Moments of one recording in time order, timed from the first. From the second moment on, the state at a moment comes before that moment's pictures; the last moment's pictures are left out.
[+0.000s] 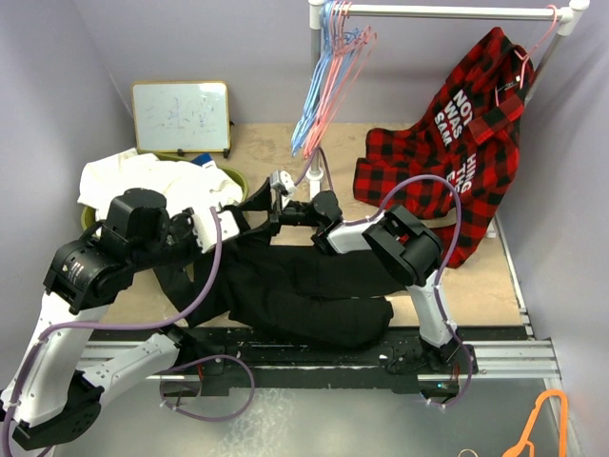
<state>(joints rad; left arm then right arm) -0.56 0.89 1.47 -1.26 0.16 0.61 0.77 2.15 1.19 1.34 -0.82 0.42</state>
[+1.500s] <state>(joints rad) -0.49 1.22 2.20 -0.84 0.06 0.54 0.86 1.20 1.57 -0.01 -0.04 -0.06</state>
